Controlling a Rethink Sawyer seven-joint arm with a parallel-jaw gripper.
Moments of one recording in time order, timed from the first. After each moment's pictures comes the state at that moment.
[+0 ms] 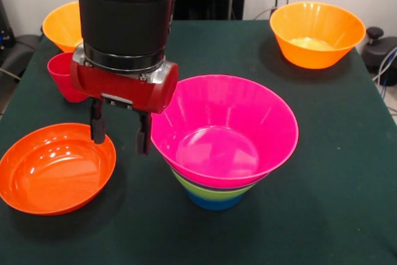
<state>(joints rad) -0.30 -0.34 -0.02 0.85 -0.06 0.88 1.79</state>
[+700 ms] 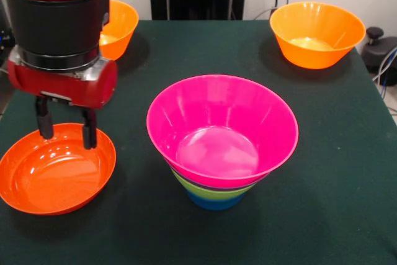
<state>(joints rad) -0.41 -0.34 0.03 0.85 -0.09 0.91 1.67</state>
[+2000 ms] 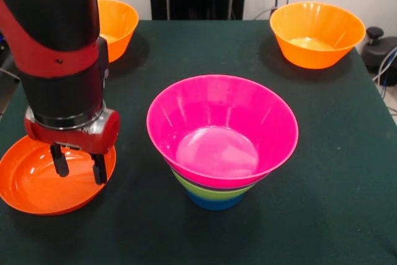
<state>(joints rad) -0.45 -0.18 0.10 0.76 -0.11 0.91 1.66</state>
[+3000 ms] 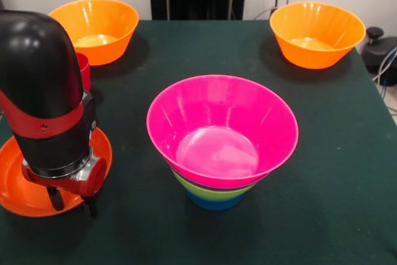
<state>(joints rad) -0.48 0.02 0.13 0.54 -0.12 0.94 1.66</state>
